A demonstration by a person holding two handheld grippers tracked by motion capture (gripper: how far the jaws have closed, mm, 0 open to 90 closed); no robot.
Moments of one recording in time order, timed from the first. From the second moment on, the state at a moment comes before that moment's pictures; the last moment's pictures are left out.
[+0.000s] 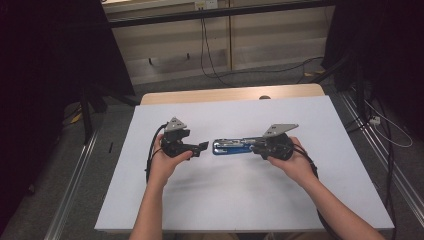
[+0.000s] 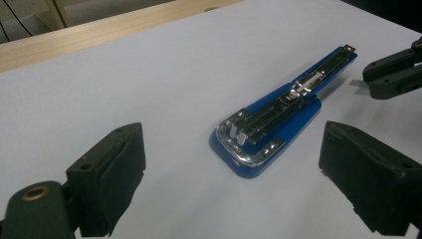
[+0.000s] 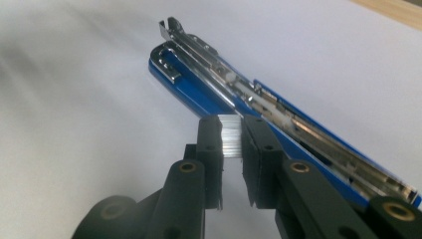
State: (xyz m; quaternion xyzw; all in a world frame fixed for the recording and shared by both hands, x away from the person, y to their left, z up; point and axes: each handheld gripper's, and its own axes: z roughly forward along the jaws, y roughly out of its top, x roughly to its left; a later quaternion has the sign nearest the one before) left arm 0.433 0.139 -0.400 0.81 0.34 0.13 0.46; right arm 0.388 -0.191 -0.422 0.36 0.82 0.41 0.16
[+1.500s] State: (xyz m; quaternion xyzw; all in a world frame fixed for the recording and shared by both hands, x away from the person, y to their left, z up) left arm 0.431 0.147 -0.401 0.81 0.34 0.13 0.46; right arm 0.453 -0.167 -0.401 0.24 0.86 0.44 0.10
